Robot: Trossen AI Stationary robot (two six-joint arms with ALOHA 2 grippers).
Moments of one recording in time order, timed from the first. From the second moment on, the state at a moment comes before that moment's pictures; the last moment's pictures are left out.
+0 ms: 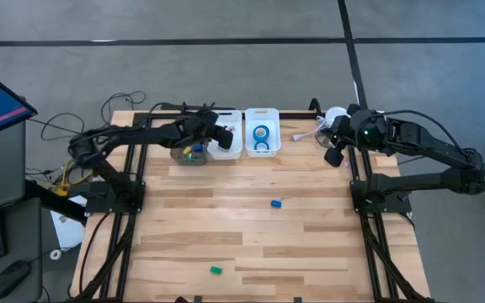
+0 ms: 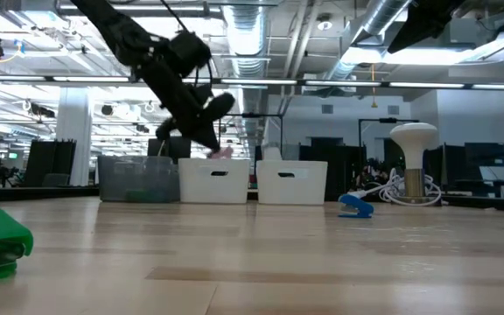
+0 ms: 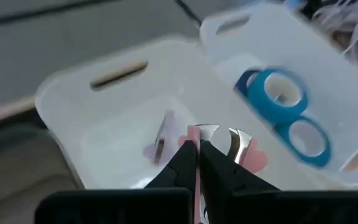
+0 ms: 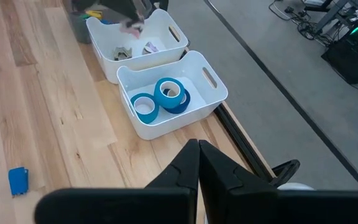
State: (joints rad) left arm 0.50 1.60 0.89 0.01 -0.27 -0.45; right arm -0.26 0.84 1.07 -0.90 0.35 -0.05
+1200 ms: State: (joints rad) left arm 0.51 1.66 0.89 0.06 -0.23 -0.43; right arm -0.26 0.84 1.07 -0.92 0.34 -0.06
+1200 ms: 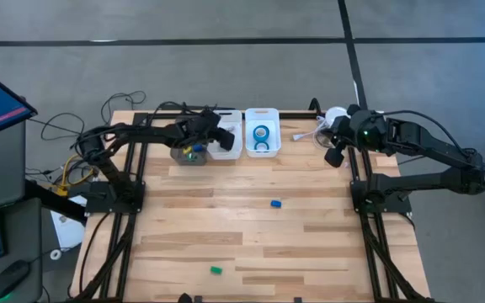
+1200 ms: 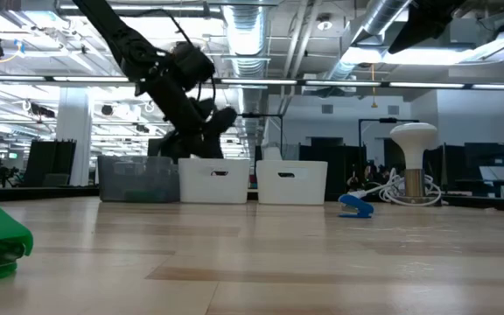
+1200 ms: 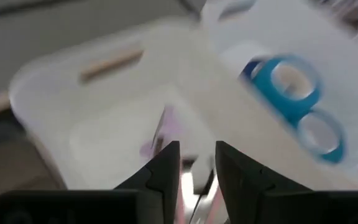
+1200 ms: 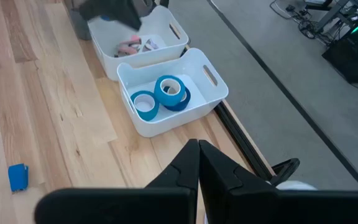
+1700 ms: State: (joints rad) left arm 0.26 1.46 0.89 0.30 -0.20 -0.22; right arm -0.26 0.79 1.07 -0.95 0.34 -0.05
